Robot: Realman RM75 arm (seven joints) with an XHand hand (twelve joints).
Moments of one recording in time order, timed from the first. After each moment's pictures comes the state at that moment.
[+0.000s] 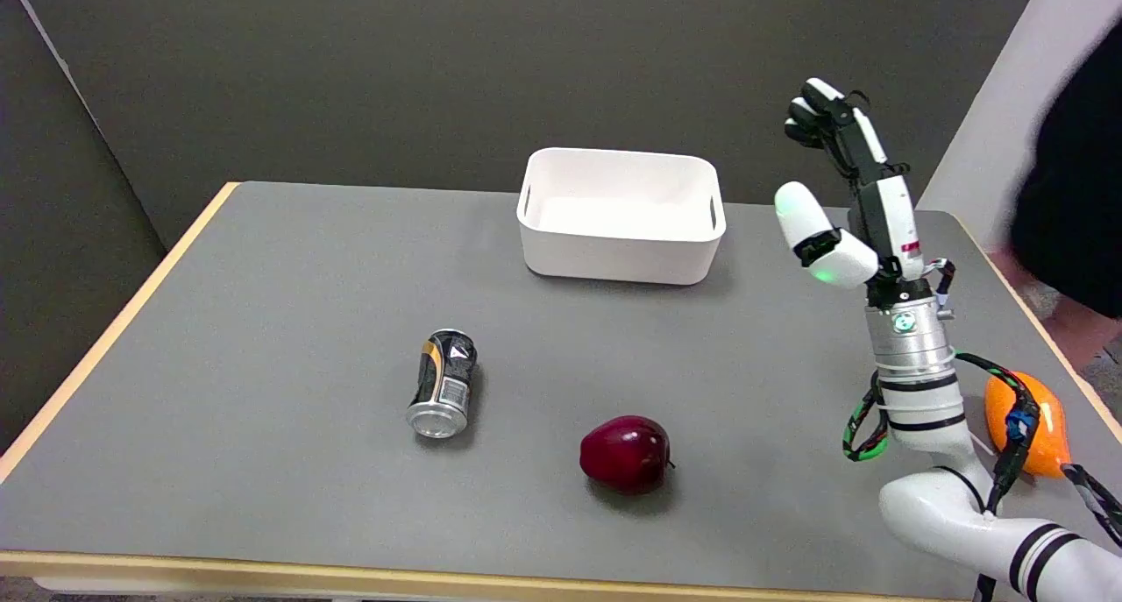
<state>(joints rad) -0.07 -0.98 -1.82 1.20 0.71 1.23 0.93</state>
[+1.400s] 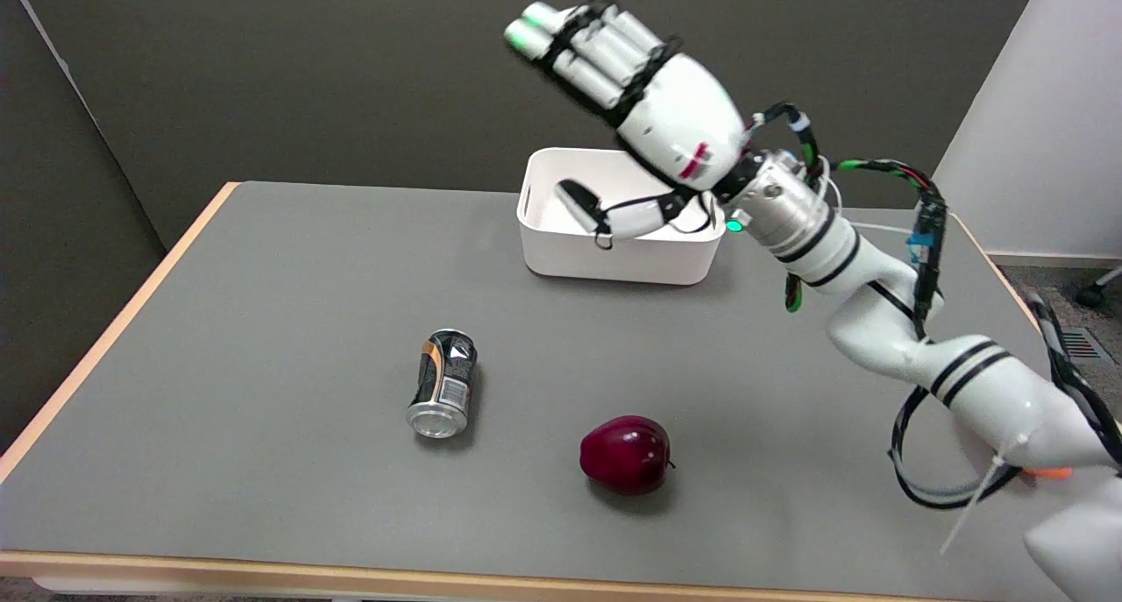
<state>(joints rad) 0.42 -0.95 -1.88 1.22 -0.15 1.01 0.76</state>
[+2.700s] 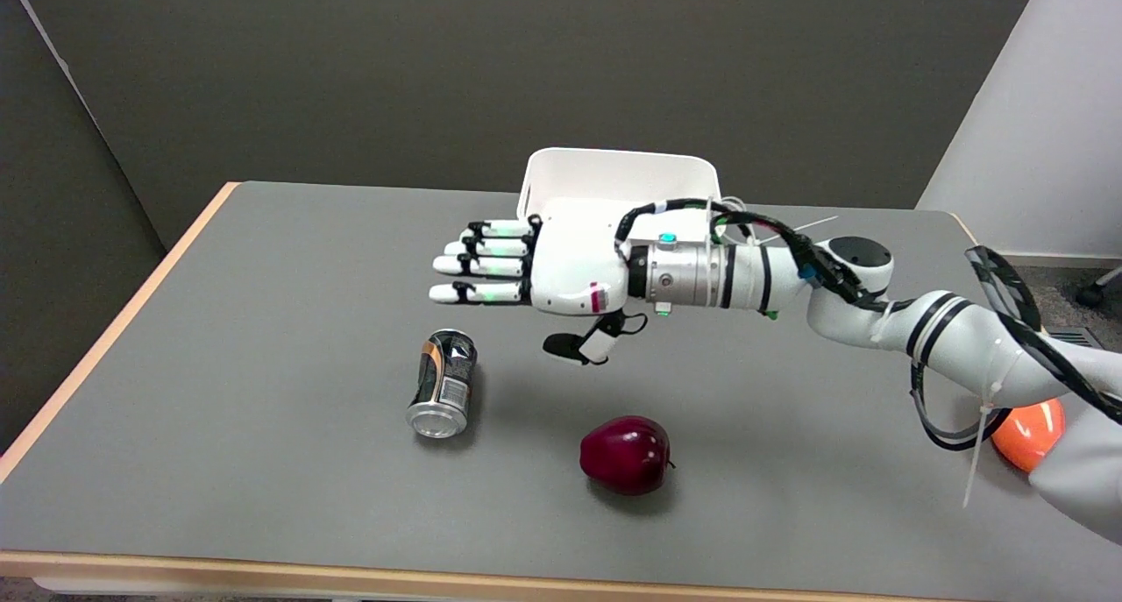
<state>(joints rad) 0.67 -0.89 -2.32 1.10 -0.60 0.87 0.88</state>
